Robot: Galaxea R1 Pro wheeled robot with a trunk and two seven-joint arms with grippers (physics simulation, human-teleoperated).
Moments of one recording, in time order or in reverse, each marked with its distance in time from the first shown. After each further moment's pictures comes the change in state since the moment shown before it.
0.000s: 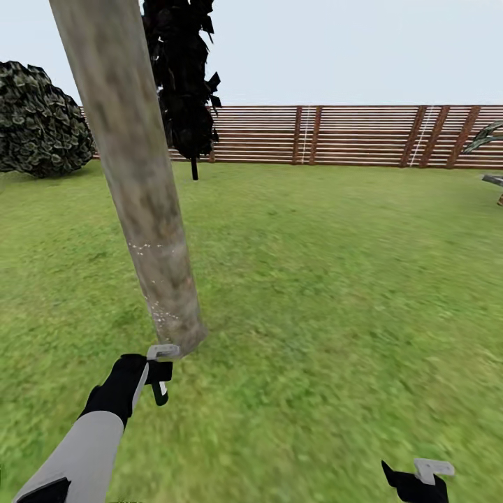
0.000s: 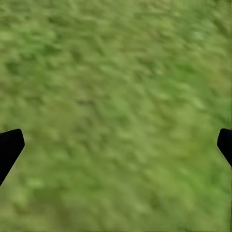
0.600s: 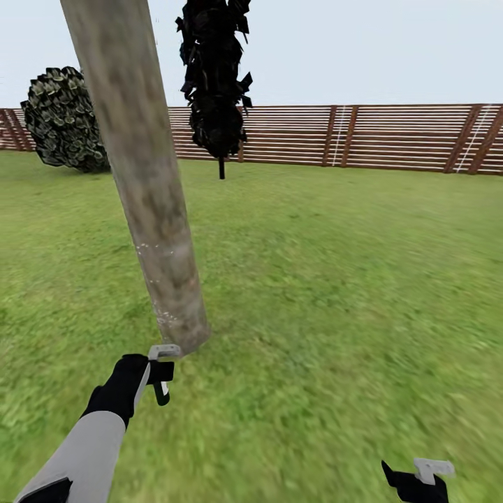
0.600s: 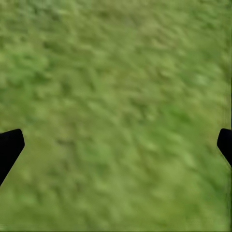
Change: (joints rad) left arm 0.000 -0.007 0.000 0.000 0.000 0.000 0.001; right arm 0.000 0.000 0.000 0.000 0.001 0.000 0.000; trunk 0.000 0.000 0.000
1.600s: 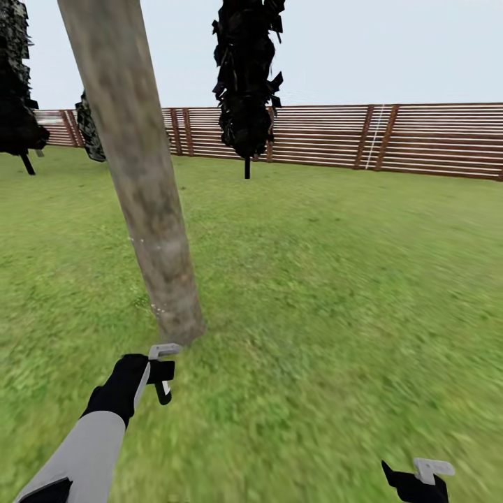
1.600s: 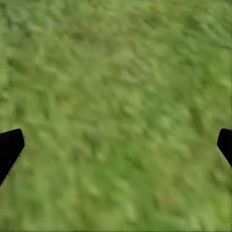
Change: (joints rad) left arm 0.000 0.000 0.000 -0.001 0.021 -0.001 0.000; right arm 0.000 0.000 0.000 0.000 0.000 0.000 0.000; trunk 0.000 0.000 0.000
